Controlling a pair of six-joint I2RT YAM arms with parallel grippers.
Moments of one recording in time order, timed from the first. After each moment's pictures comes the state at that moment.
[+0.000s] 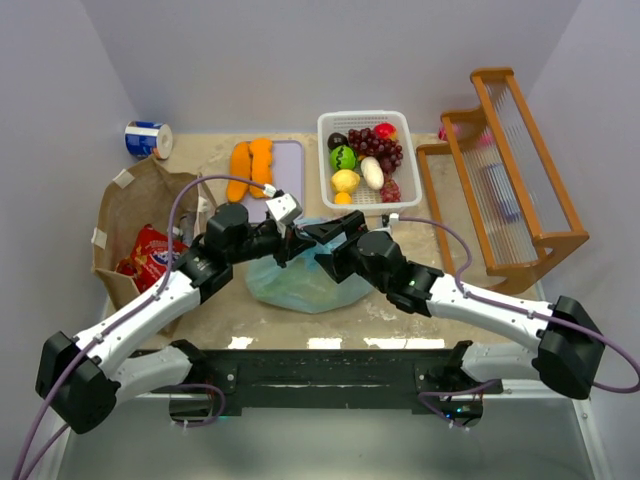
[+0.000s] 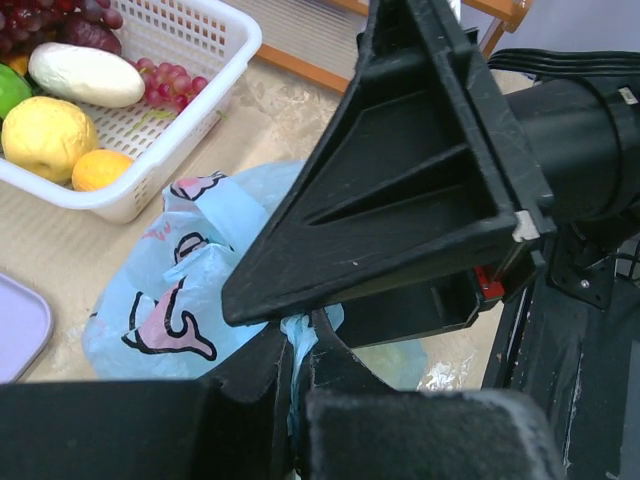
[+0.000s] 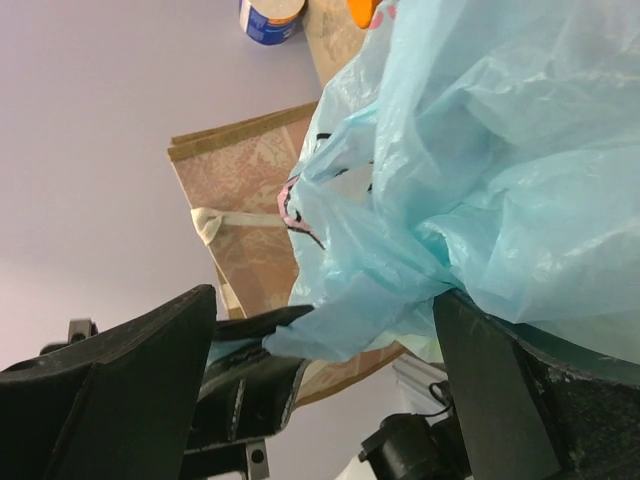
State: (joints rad) left arm -0.62 1.07 0.78 0.03 0.48 -0.03; right arm 0.96 1.22 0.76 0.11 0.30 1.67
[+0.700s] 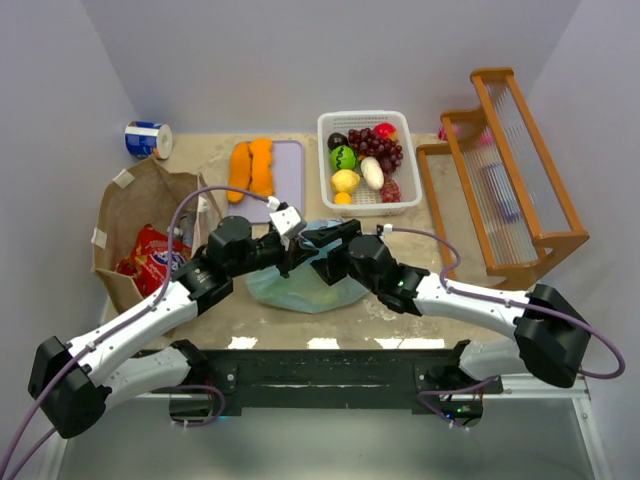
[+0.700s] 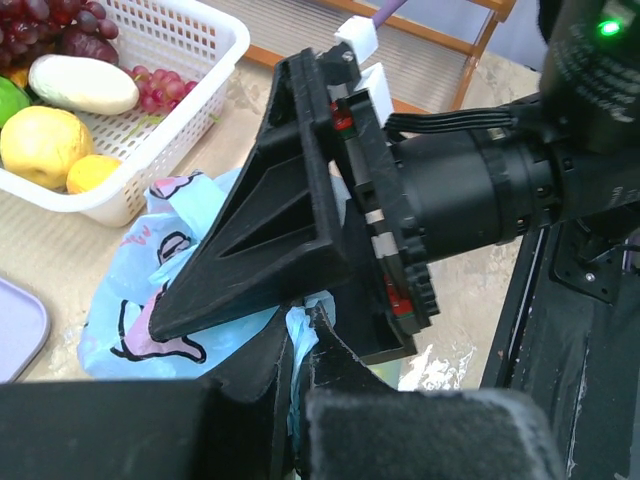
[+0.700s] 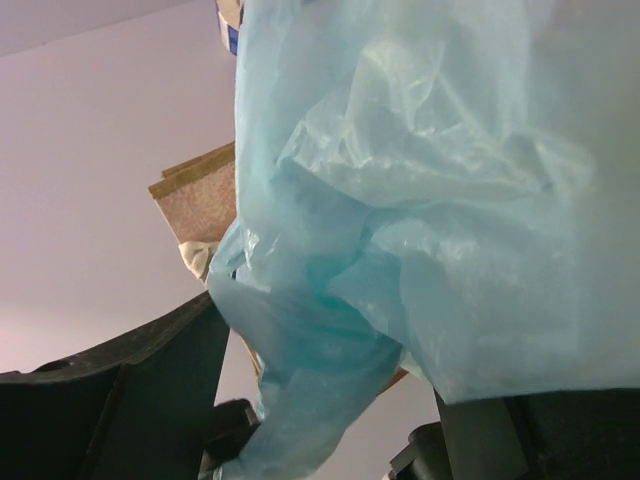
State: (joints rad) left arm -0.71 1.01 0.73 0.04 0.37 -0.01; right arm 0.95 1.31 0.72 0.19 0.28 1.84
